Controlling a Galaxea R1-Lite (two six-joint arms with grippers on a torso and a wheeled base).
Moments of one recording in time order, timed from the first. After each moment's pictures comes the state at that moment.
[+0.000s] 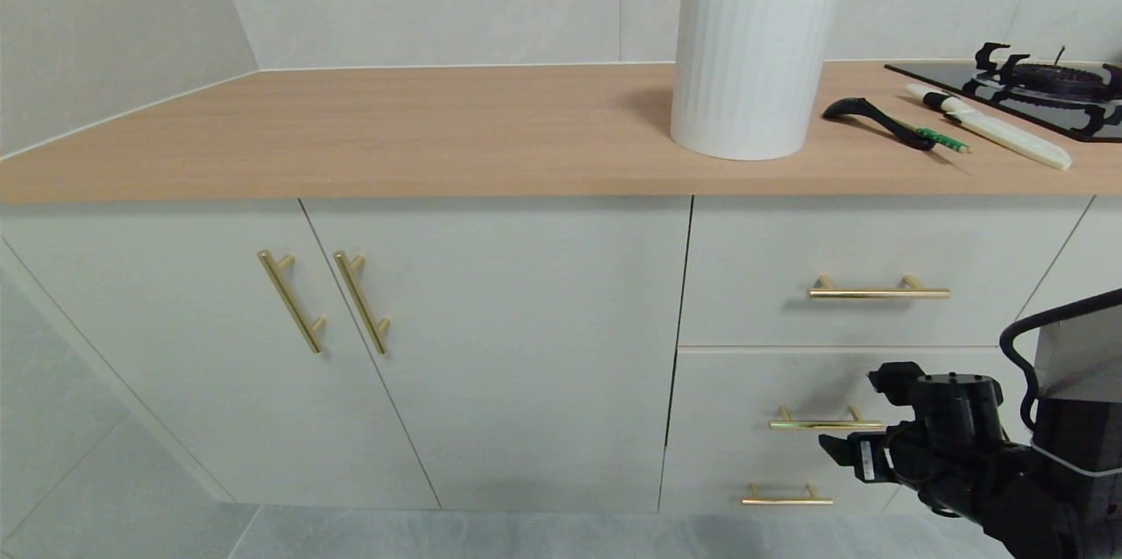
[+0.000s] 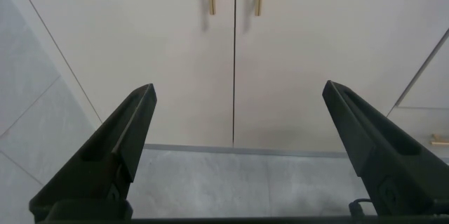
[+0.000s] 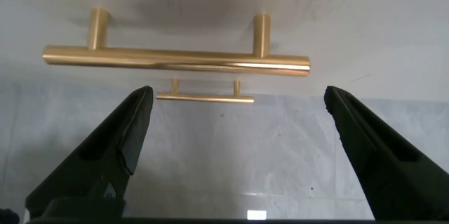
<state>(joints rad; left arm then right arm) 0.00 0.00 0.00 0.00 0.03 0.00 0.12 2.26 -0.37 -1.25 -0.11 0.05</state>
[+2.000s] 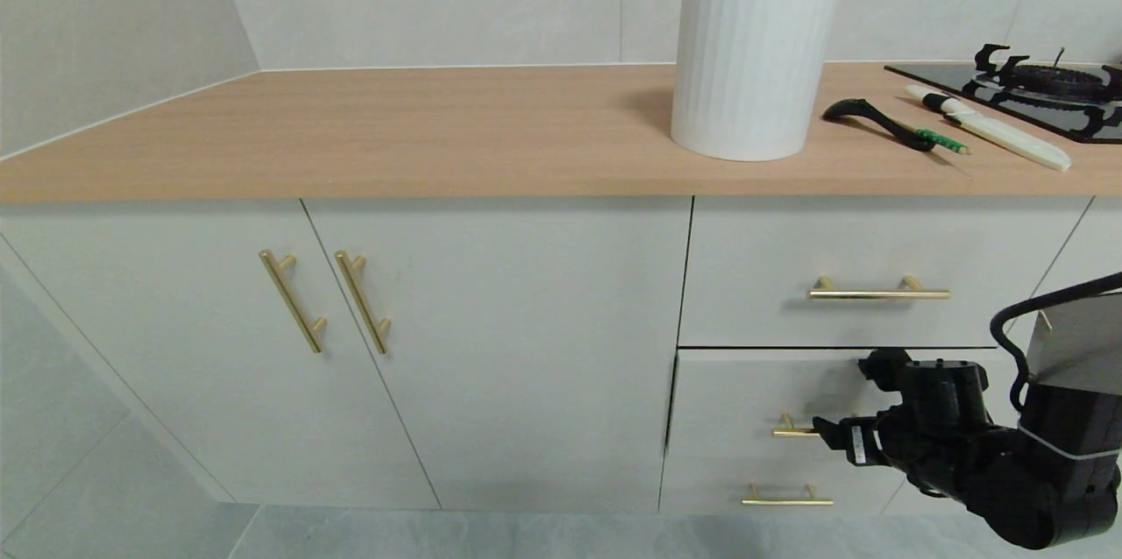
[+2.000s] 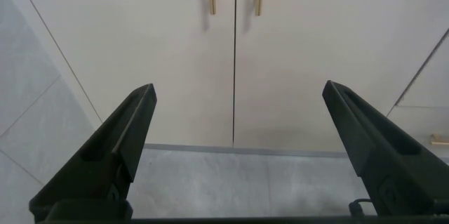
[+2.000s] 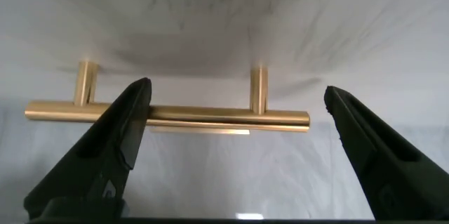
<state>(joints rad) 0.00 0.00 0.00 0.00 0.03 0.00 0.11 2.27 -0.45 -1.13 -0.12 0.00</state>
